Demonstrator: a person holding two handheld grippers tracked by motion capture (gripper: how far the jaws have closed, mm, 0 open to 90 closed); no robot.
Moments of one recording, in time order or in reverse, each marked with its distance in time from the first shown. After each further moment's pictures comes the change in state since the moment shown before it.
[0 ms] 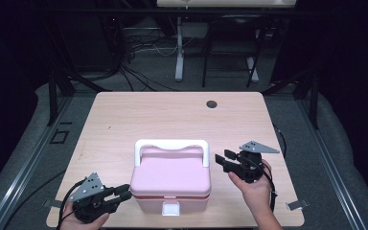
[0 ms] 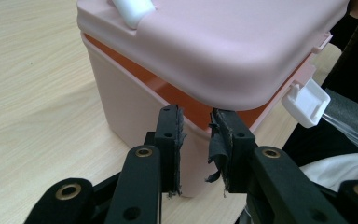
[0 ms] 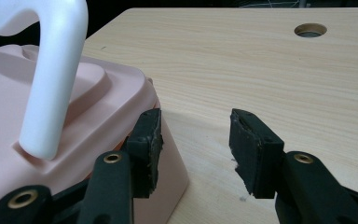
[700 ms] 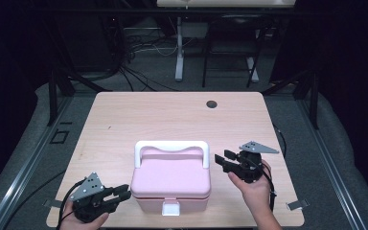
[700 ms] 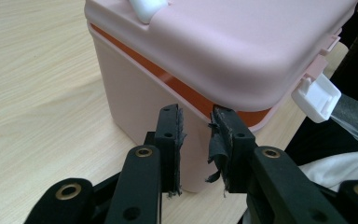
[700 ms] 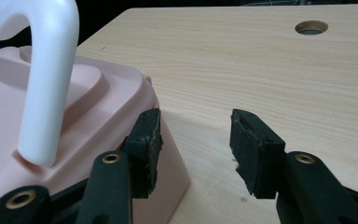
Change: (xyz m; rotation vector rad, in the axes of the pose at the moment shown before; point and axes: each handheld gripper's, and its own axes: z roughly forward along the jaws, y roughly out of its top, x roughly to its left) left arm 0.004 -0.004 0.002 0.007 0.008 -0.015; right arm -0.001 -0.002 0.002 0.000 0.003 0.017
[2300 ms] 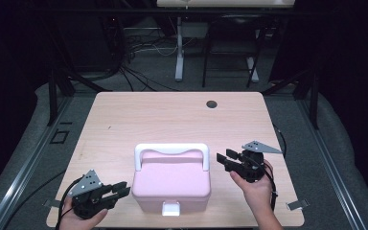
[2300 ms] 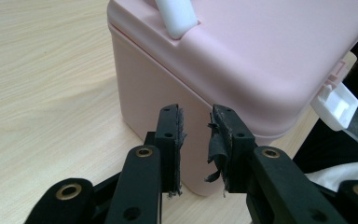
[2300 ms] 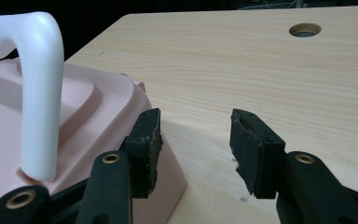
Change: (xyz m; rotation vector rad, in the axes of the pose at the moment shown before) left arm 0.011 -0.001 0.002 -0.013 0.014 -0.038; right arm -0.004 0.001 -0.003 -0.015 -0.004 0.020
